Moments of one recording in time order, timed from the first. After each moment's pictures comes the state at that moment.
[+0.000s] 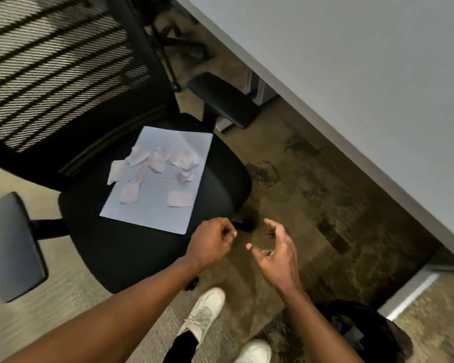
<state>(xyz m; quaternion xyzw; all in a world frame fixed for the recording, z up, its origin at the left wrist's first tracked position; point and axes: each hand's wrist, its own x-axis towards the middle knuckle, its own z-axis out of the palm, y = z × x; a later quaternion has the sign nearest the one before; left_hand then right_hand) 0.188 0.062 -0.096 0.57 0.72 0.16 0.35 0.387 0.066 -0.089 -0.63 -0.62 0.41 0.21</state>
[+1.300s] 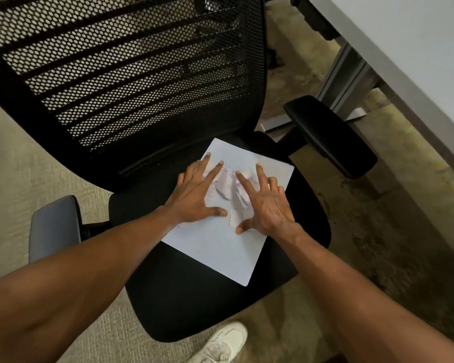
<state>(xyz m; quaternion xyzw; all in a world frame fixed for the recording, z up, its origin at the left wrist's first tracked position) -0.098 0.155 -0.134 0.63 0.75 0.06 0.18 0.111 0.245 -0.120 -0.39 -0.91 0.14 -0.09</state>
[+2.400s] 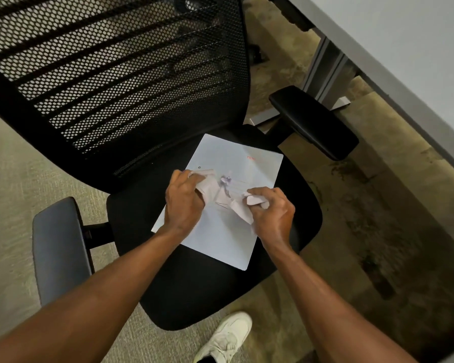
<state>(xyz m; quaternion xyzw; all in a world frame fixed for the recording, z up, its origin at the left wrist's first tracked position) -0.052 0.119 -0.092 0.52 0.81 0.28 0.06 0.141 0.182 -0.118 -0.58 -0.67 0.34 0.32</state>
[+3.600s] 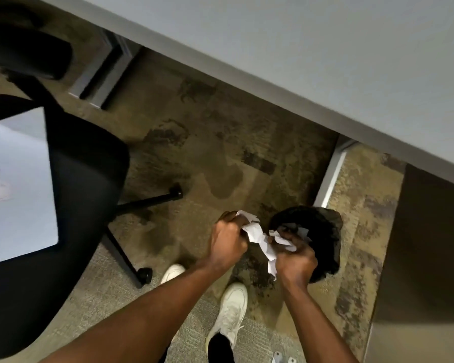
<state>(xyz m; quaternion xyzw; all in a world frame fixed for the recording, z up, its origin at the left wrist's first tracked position) 0.421 0.008 -0.169 0.74 0.53 0.13 0.39 0.568 -0.076 -0.181 -0.85 -0.21 0.28 0.39</state>
